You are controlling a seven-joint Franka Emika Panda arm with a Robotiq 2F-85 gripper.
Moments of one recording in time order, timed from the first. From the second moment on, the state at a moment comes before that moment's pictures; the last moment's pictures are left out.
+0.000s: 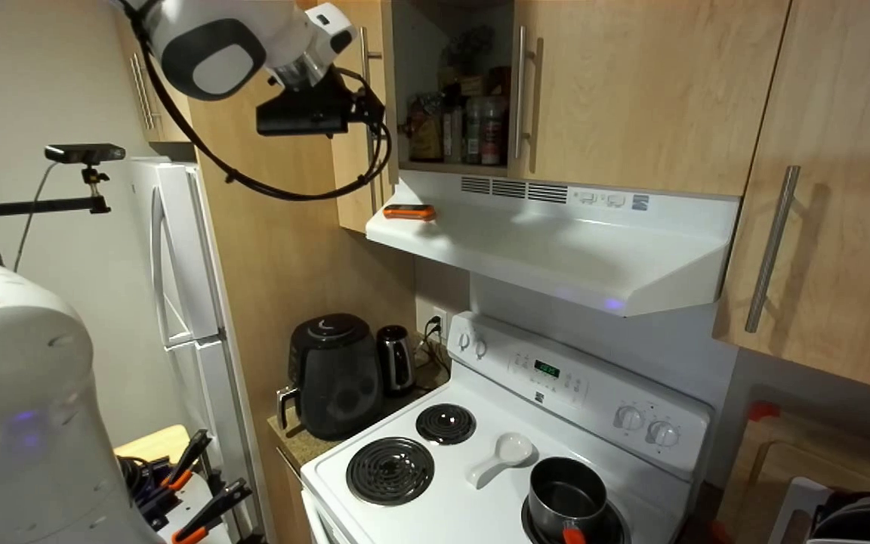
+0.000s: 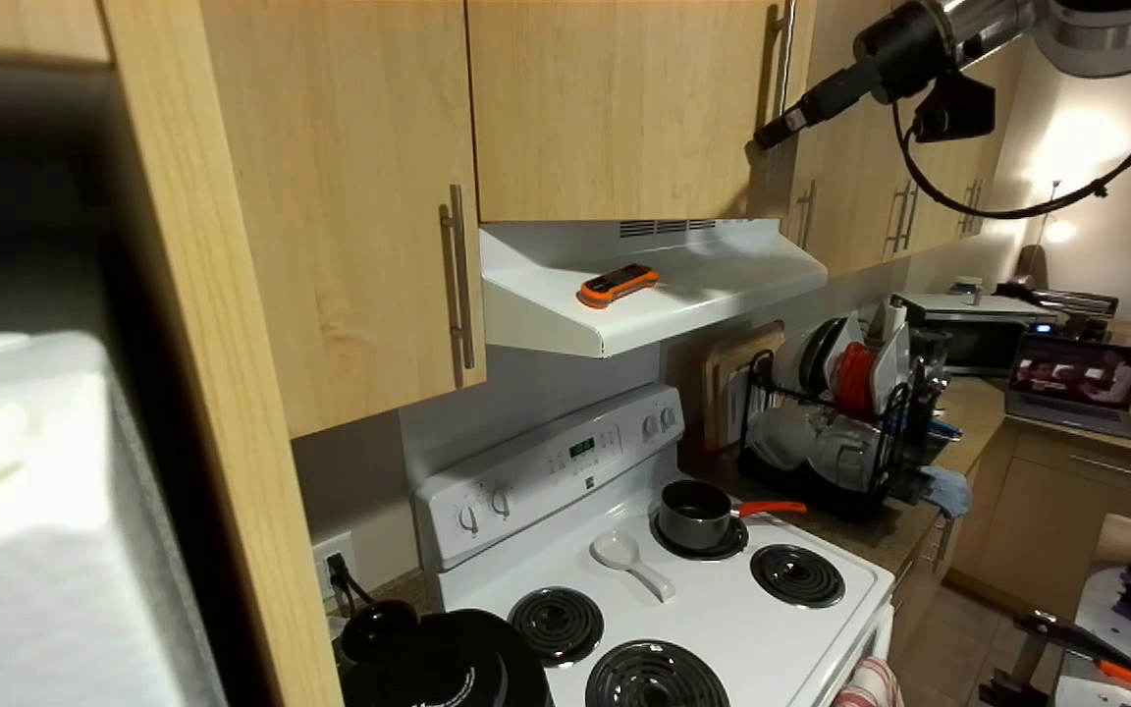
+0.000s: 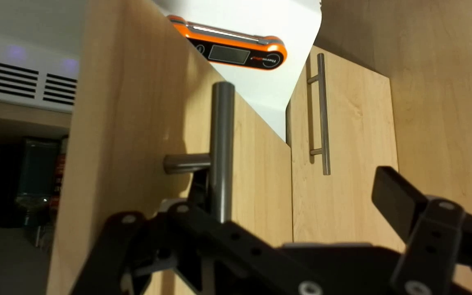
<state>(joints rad) 0.26 -0.69 0.03 -2.56 0.75 2.77 -0.85</state>
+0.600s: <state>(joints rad) 0.36 -0.75 0.04 -2.66 0.45 2.92 -0.50</state>
